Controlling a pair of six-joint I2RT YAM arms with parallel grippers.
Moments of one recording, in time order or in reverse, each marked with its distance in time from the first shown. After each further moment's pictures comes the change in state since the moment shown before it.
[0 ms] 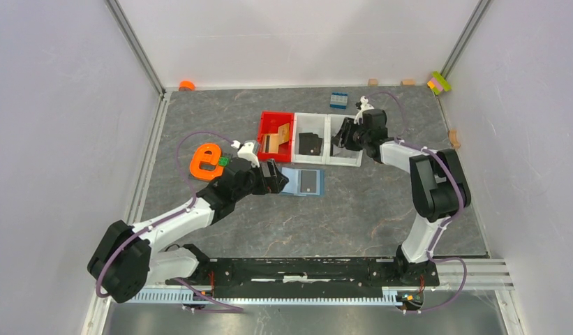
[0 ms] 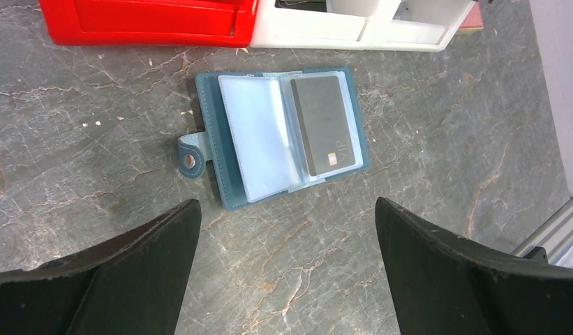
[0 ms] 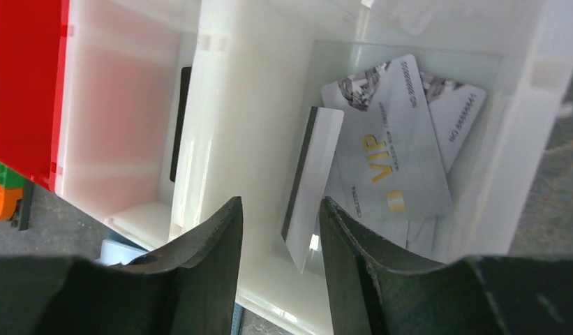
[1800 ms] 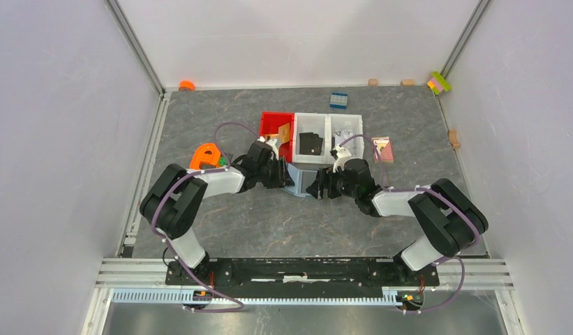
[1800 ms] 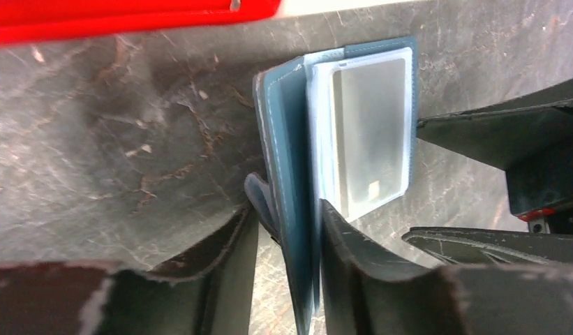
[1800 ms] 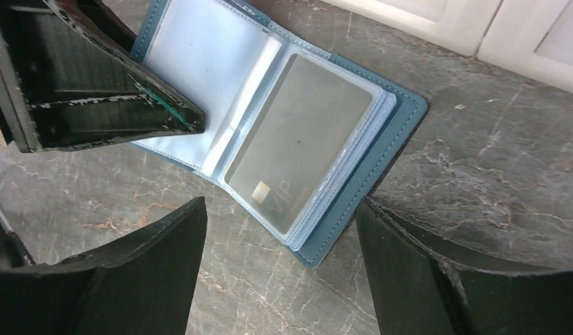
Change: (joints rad) left arm 0.073 0.541 0.275 -0.032 0.264 0.005; right arm 0.344 -0.279 -0.566 0.378 0.025 0.009
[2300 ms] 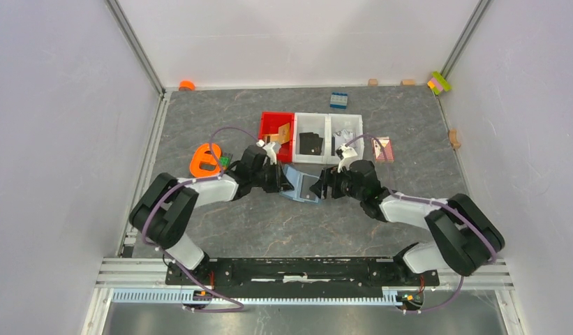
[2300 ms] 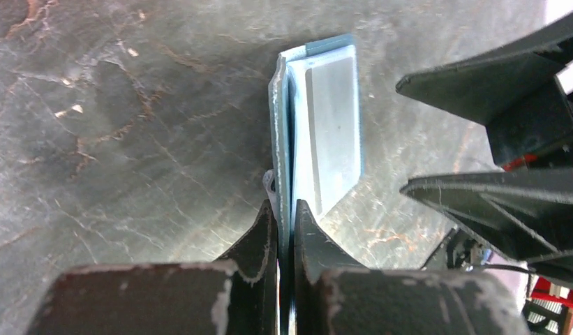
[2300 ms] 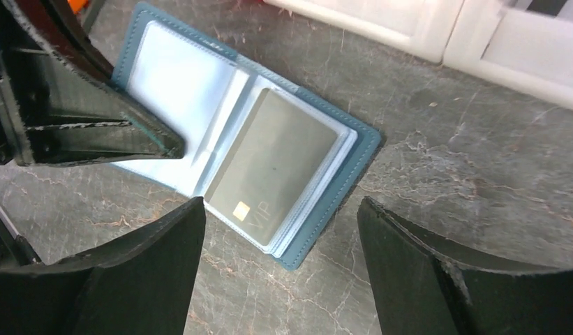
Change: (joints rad) left arm -0.001 -0.070 -0.090 0.077 0.127 -0.011; right arm 0.002 -0.120 -0.025 -0.068 0.030 0.004
